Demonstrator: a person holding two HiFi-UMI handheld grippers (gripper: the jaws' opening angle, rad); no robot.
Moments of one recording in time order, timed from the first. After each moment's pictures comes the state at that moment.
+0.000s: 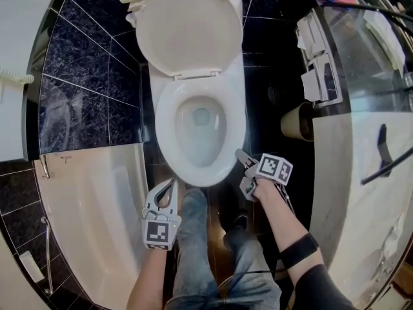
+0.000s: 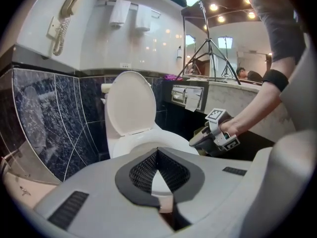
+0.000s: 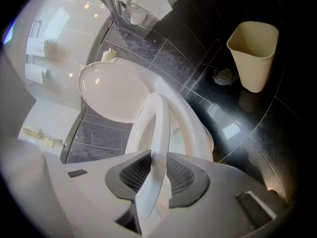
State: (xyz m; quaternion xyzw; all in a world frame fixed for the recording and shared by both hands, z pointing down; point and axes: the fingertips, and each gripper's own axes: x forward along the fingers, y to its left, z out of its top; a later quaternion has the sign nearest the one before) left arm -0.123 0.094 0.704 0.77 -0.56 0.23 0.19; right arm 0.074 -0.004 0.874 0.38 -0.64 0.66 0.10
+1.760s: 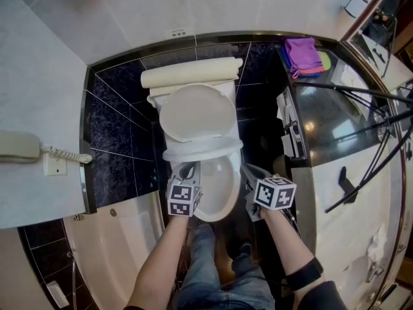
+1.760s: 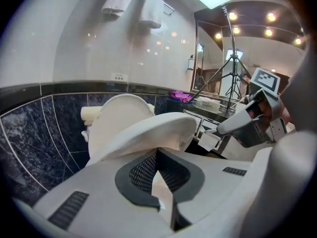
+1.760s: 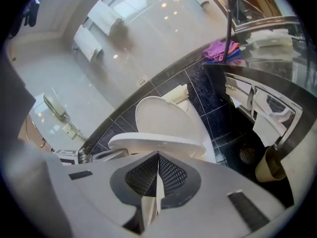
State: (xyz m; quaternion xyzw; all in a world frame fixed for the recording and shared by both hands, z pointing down) left arm -0.123 -0.162 0.576 0.80 -0.52 0.20 0.20; right arm 0.025 -0.158 0.560 0.41 -0.79 0.44 0.14
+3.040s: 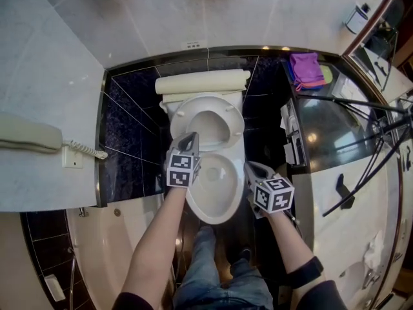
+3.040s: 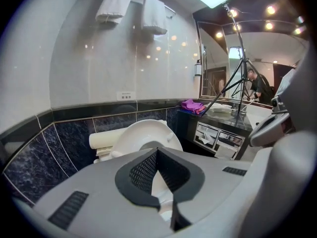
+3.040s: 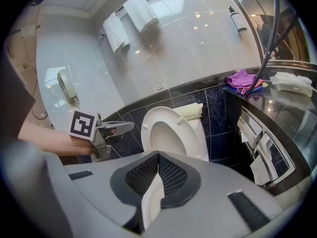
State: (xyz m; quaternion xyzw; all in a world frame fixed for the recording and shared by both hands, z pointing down) left arm -0.161 -0.247 0.502 0.80 -0.55 0.21 0.16; right arm 0.011 -0.172 0.509 0.40 -0.84 0.32 0.19
